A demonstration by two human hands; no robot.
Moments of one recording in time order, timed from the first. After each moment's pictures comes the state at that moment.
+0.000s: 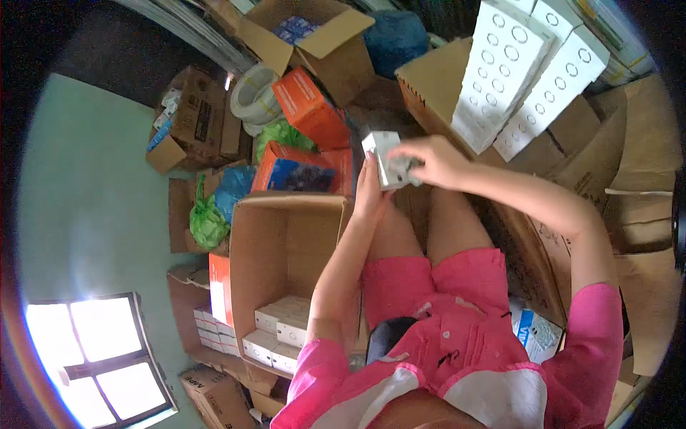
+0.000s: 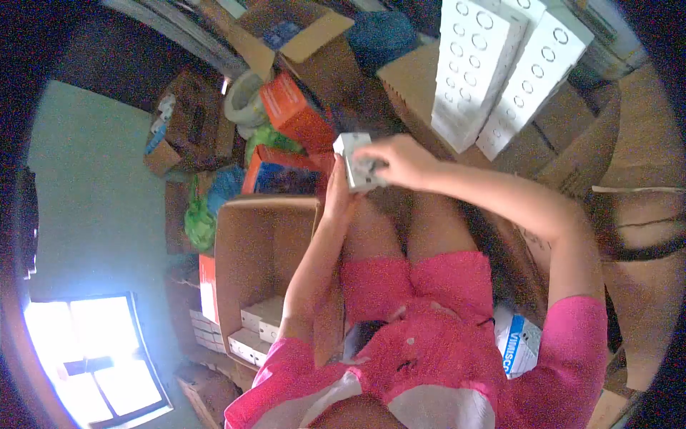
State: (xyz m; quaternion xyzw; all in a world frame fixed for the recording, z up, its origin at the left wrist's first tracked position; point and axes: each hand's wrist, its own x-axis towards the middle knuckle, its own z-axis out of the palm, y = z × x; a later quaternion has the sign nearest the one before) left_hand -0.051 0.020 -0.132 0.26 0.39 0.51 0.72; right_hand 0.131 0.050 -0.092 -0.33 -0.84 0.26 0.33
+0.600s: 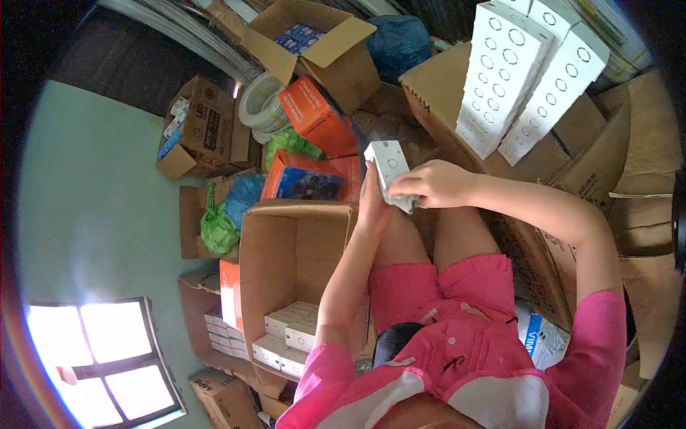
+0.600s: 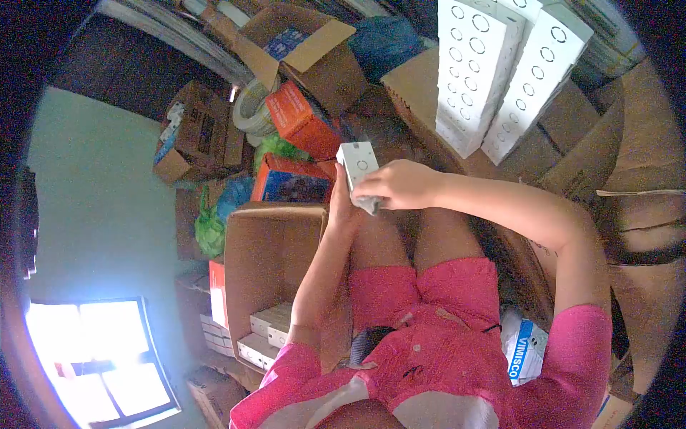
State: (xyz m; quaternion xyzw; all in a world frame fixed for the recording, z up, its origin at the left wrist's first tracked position) left_hand -0.057 0.023 -0.139 0.24 0.34 0.52 0.75; right_hand 0.130 0.040 -0.082 -0.18 -0.92 0.21 0.27
